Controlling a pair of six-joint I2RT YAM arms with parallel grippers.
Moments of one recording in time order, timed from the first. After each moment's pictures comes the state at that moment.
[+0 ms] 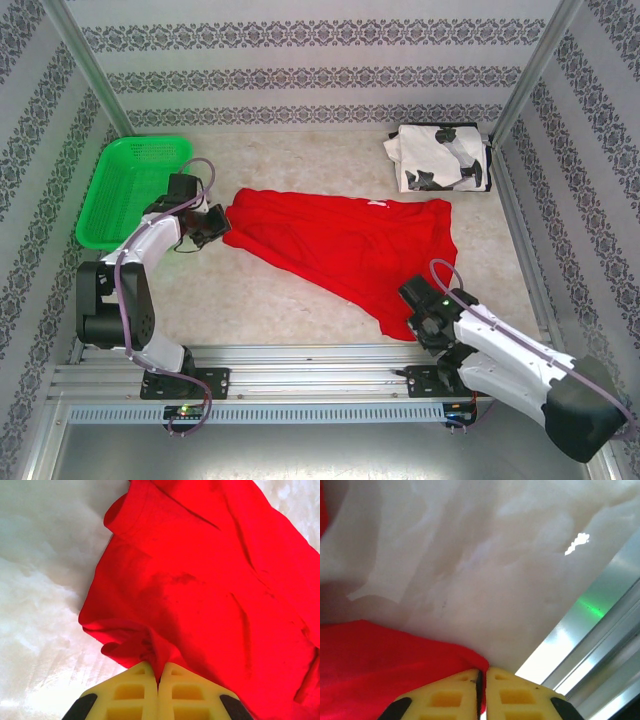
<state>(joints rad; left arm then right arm) 0.02 1.55 1.03 -0.55 0.35 -0.50 0.59 0.94 0.39 -0.98 0.09 1.64</state>
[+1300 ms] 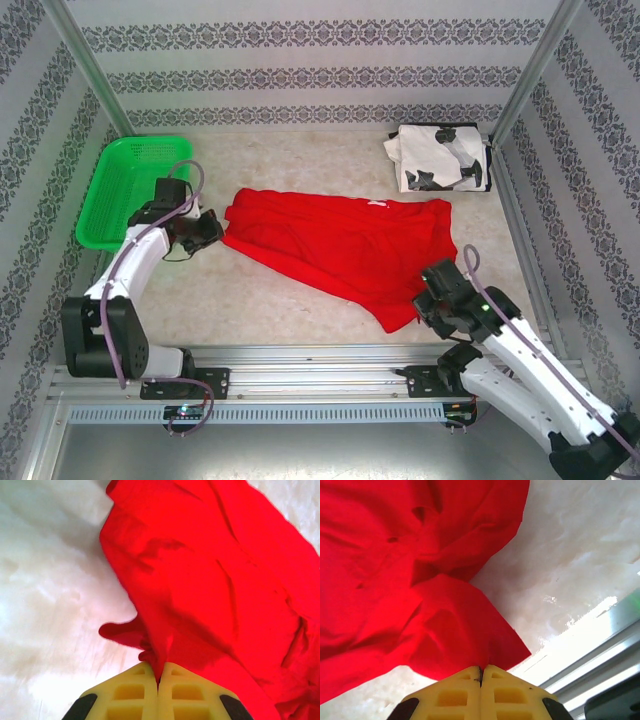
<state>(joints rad) 0.04 1.36 1.00 -0.73 0.37 -0.45 0.54 0.65 0.67 -1.18 0.07 1.46</state>
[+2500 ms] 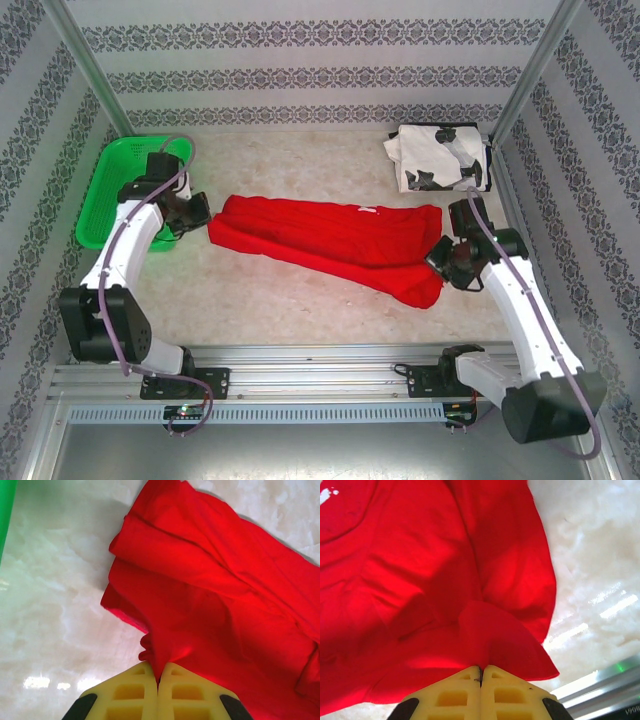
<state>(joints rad) 0.06 1.48 1.29 -0.94 0.24 -0.35 0.10 1.09 1.02 -1.17 -0.09 0.85</state>
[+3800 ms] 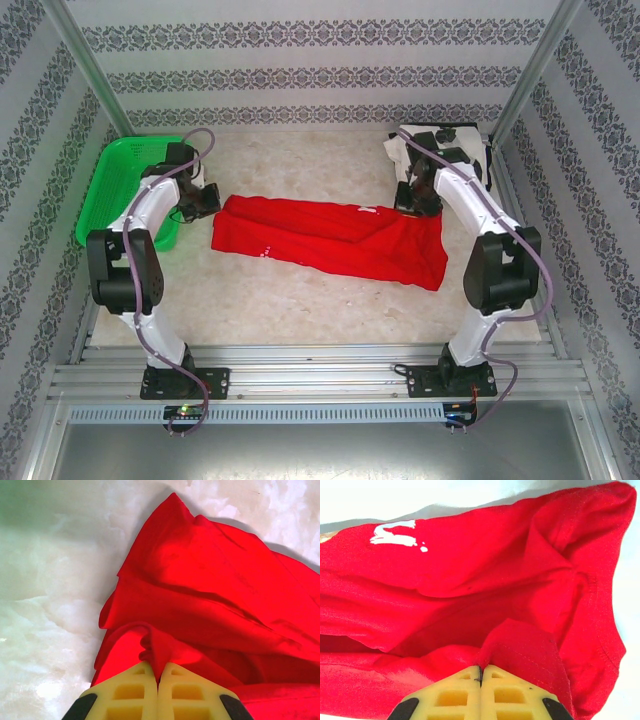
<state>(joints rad) 0.06 1.80 1.43 -0.83 0.23 -0.29 0.17 1.81 1.59 -1.10 -0.04 0.40</state>
